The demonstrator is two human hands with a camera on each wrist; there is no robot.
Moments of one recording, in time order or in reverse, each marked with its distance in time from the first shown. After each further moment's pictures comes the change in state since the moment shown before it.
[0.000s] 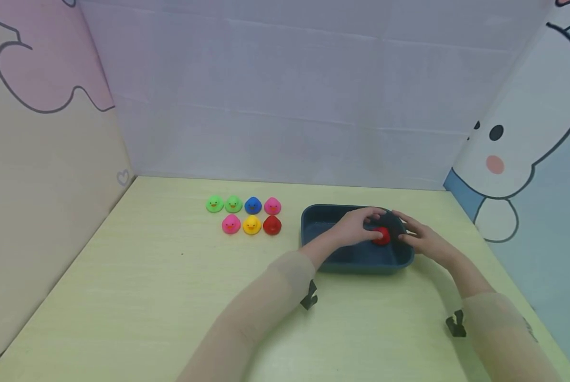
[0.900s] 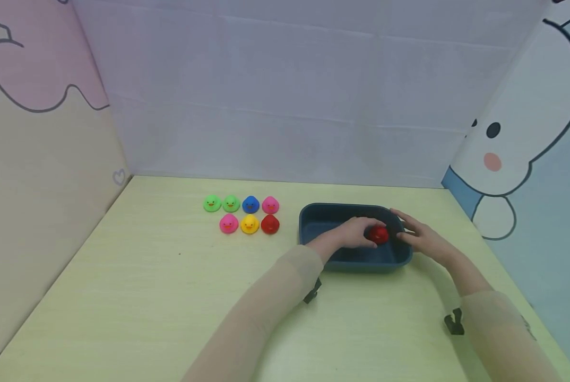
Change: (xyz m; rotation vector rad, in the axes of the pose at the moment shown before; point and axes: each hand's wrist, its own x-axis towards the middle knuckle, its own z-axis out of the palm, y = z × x) left_hand 0.018 -0.019 0.018 0.215 -0.196 0.061; right_hand 0.002 0.005 -0.001 0.007 0.004 -0.004
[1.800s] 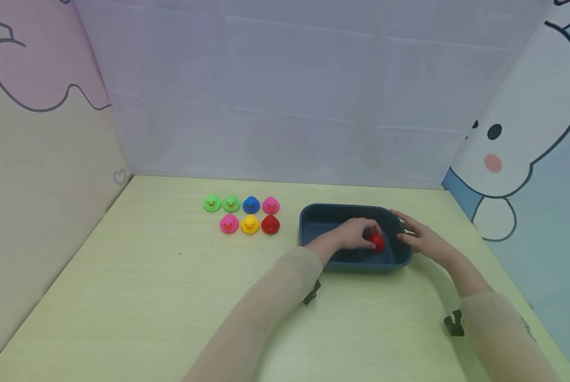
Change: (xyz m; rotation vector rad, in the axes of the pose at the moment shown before) left_hand -0.002 -0.002 -0.001 -0.012 0.019 0.007; right_hand -0.001 -0.004 0.000 0.037 -0.010 -0.017
